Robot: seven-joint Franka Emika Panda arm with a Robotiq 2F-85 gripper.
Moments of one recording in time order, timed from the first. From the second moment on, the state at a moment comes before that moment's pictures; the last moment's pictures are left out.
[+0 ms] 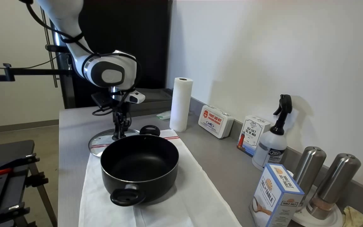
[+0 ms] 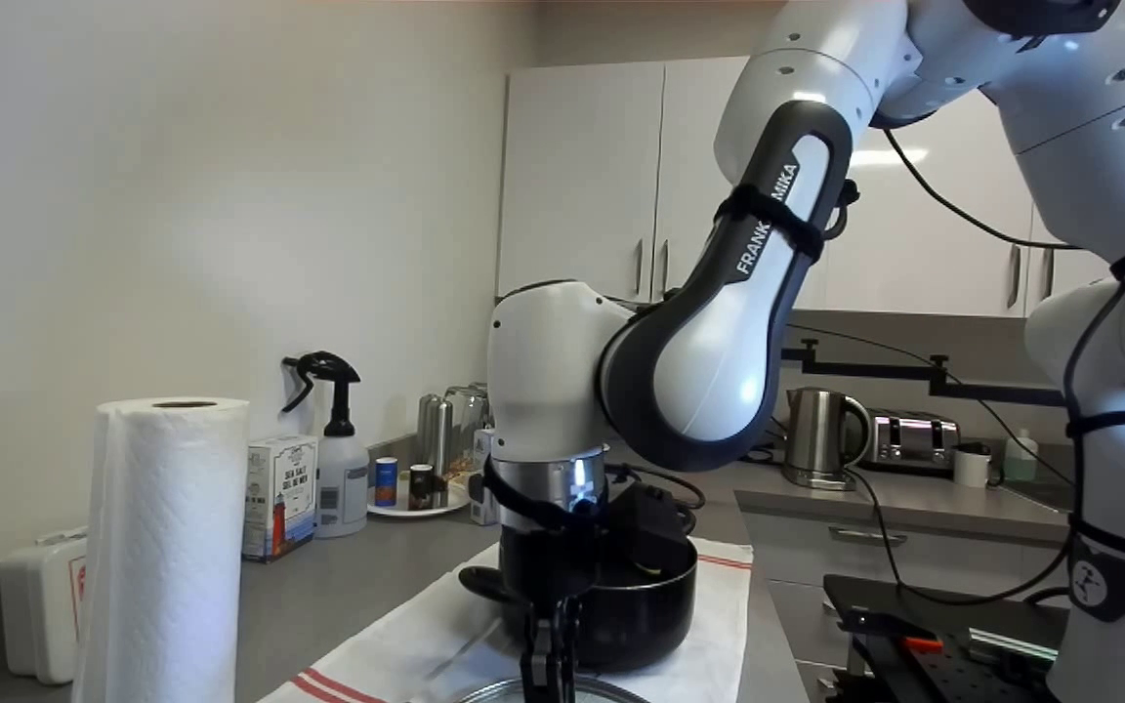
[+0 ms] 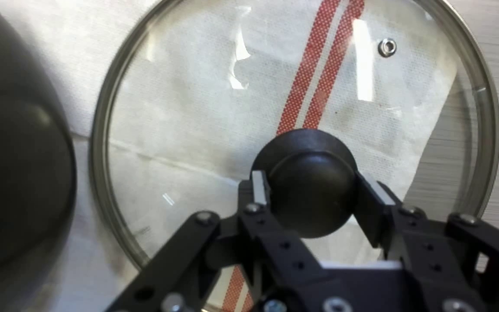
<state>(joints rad) 0.17 0.46 0.10 -2.23 -0.04 2.61 0.19</state>
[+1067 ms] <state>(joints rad) 0.22 0.33 0.12 -2.28 -0.05 2.61 0.19</state>
